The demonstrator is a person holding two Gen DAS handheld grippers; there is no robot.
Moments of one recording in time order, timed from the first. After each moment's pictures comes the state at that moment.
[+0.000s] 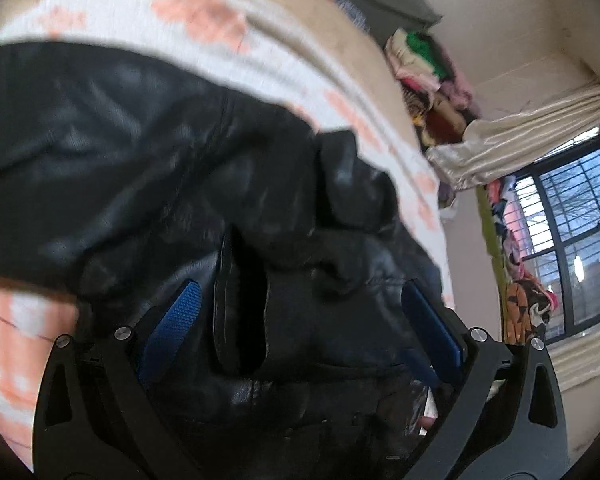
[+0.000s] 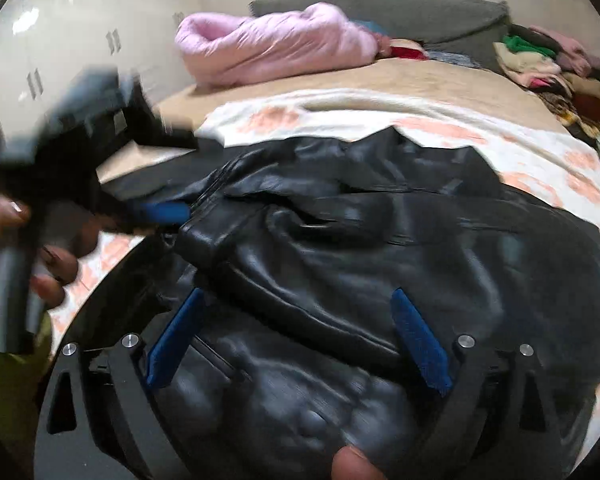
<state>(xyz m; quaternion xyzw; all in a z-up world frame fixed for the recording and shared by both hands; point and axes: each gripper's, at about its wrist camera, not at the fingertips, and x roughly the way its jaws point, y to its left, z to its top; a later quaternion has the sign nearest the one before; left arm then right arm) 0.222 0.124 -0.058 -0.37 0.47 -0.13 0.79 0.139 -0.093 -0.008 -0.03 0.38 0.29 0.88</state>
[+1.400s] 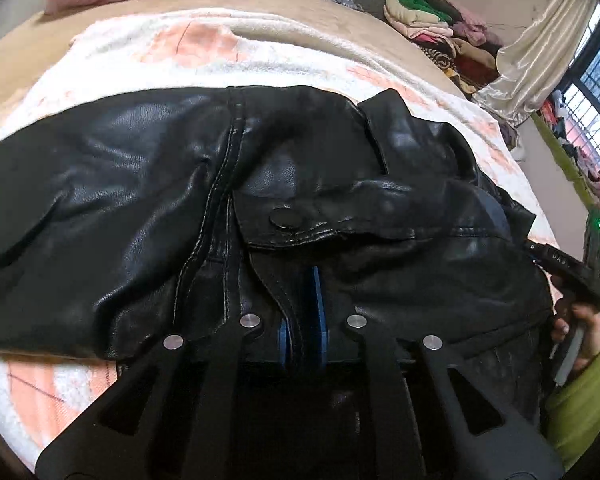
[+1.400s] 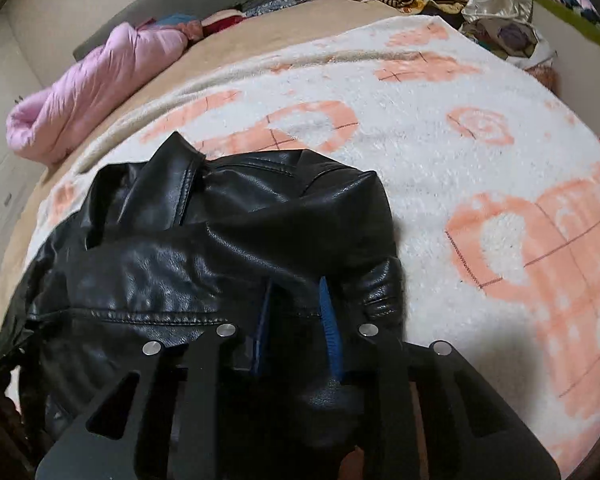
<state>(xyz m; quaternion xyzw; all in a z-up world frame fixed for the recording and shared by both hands) 0.224 0.111 -0.074 -0.16 0.47 -0.07 0.87 0.285 -0.278 -0.075 0.12 0.48 0.07 0.87</state>
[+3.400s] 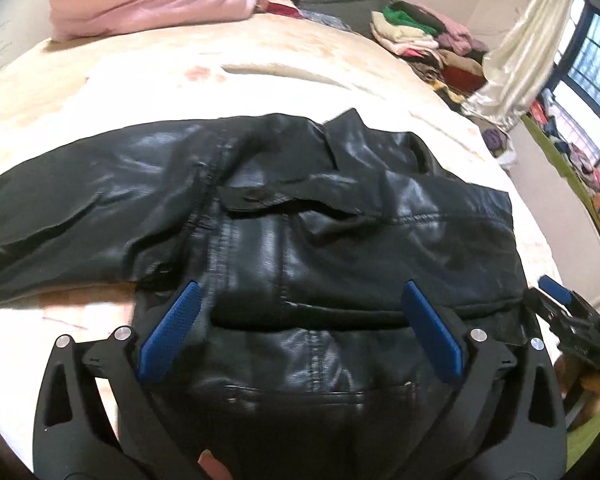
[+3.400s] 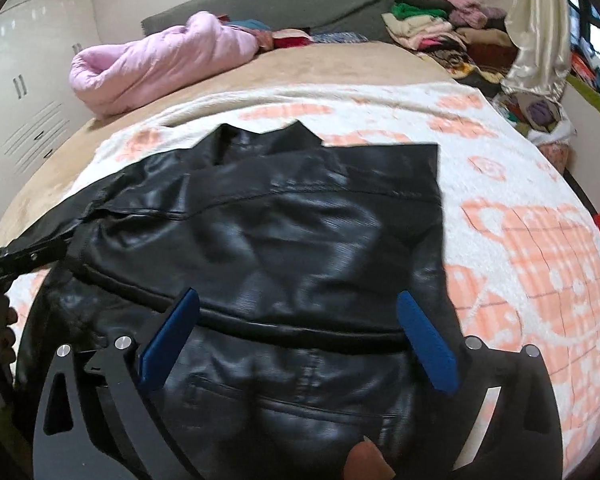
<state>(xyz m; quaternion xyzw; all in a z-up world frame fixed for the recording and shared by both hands) 0.166 0.090 -0.027 -0.13 0.43 -0.05 0.89 0.155 -0.206 -0.011 0.01 0.41 0.13 0.90</state>
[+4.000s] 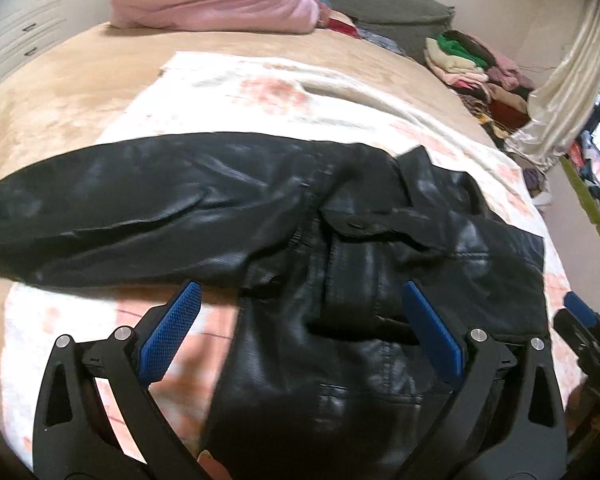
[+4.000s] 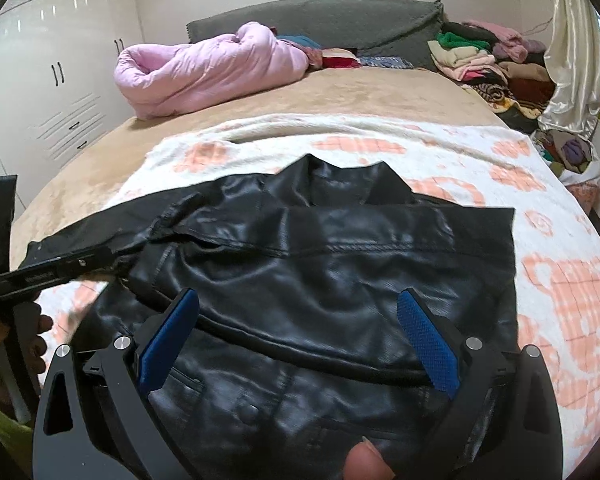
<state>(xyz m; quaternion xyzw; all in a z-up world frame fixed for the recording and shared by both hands) 0.153 0.143 -0.018 -0.16 0.42 0.04 0.89 0.154 -0.119 0.026 -0.01 0.38 0.19 0.91</state>
